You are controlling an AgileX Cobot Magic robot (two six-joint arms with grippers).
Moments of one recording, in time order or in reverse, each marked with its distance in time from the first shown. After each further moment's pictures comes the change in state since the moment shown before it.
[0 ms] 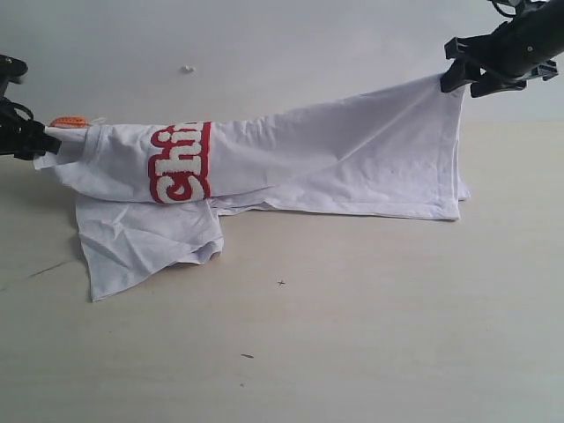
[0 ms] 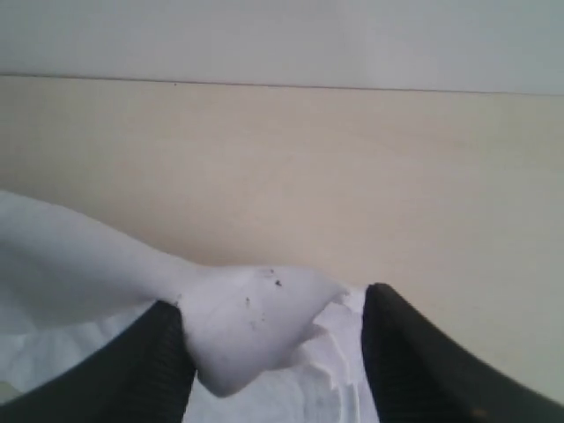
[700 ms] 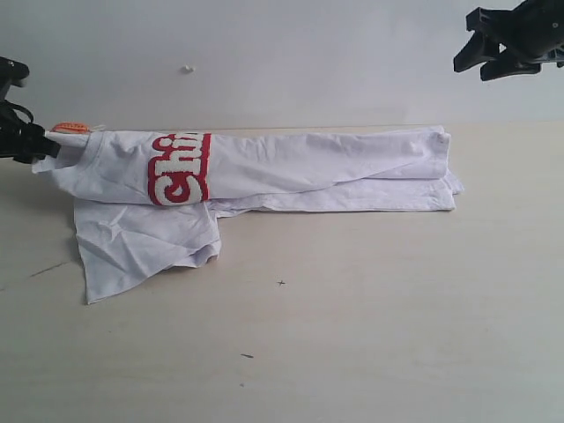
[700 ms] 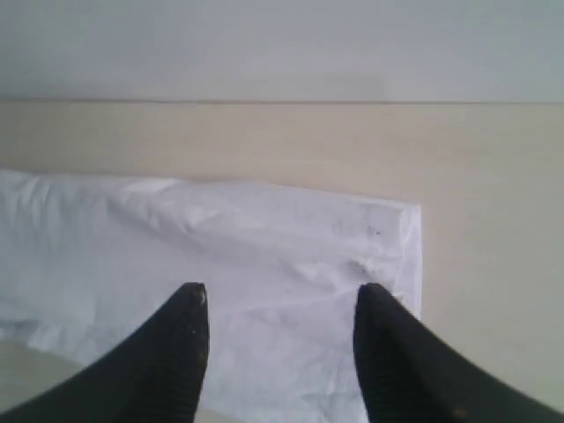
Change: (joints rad) left arm 0.000 0.000 0.000 -0.002 0.022 0.023; right arm -0.048 0.002 -0.088 0.089 0.133 -0.010
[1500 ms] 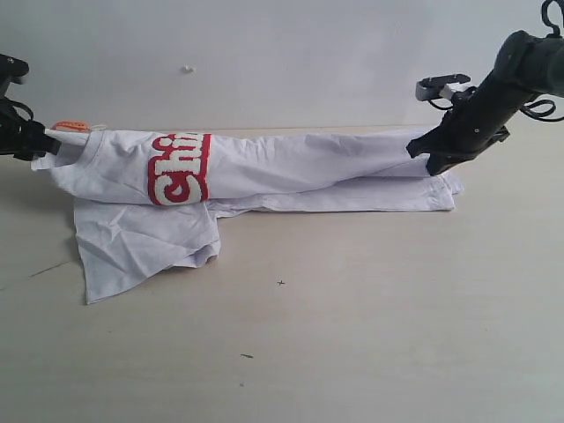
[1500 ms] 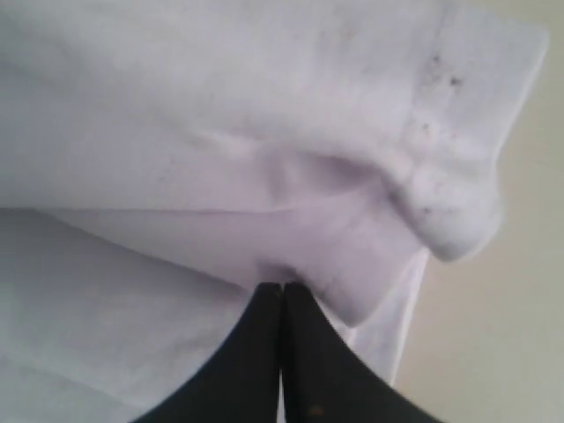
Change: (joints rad) left arm 0.002 0.000 -0.008 -0.005 0.005 0.003; right arm 0.156 0.223 0.048 -0.376 -0.144 -0.020
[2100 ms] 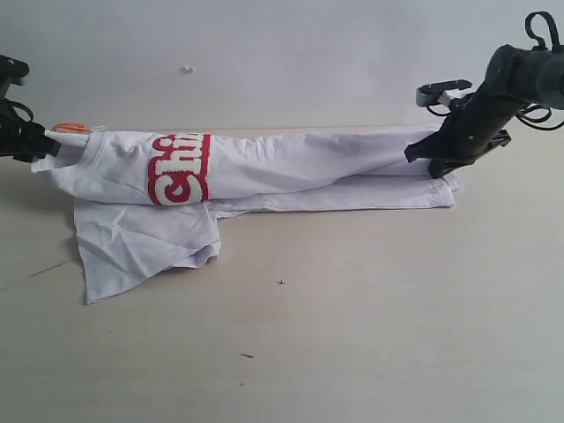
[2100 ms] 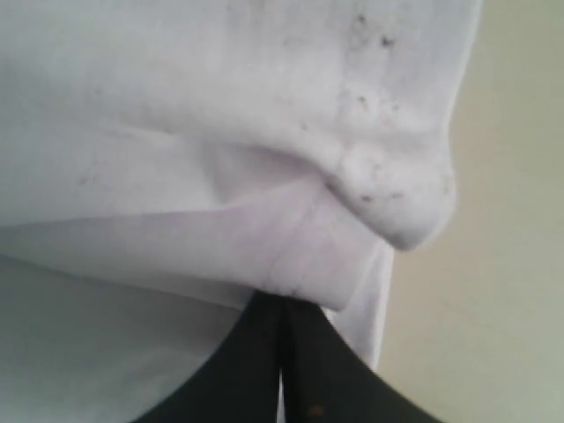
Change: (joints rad) left arm 0.000 0.000 -0.002 0.000 0.015 0.001; right arm 0.008 0.042 -0.008 -0.092 -0.057 0.118
